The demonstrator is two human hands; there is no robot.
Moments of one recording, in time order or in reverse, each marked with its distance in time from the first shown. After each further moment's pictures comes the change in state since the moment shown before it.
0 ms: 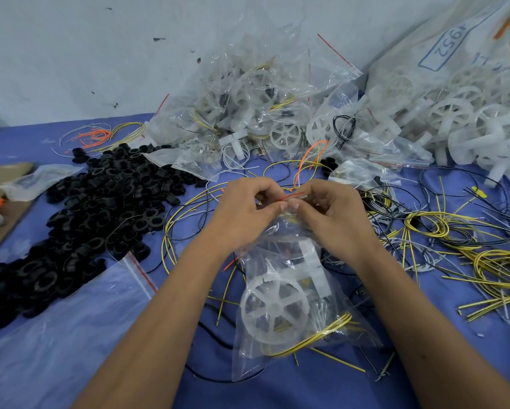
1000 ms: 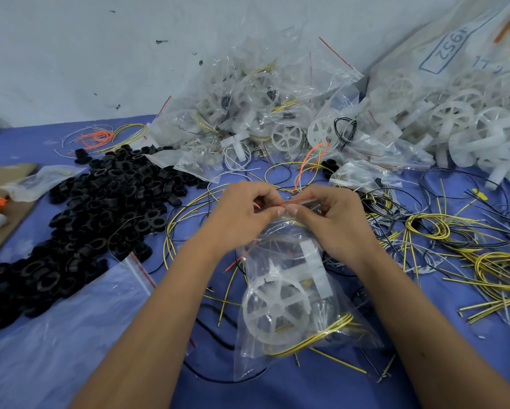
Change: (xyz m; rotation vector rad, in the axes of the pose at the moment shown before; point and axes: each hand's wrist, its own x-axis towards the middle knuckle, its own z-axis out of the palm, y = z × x) left_hand -0.001 -0.012 -0.007 -0.001 -0.094 -0.044; right_hand 0.001 0.007 -0.001 0.028 -0.029 0.026
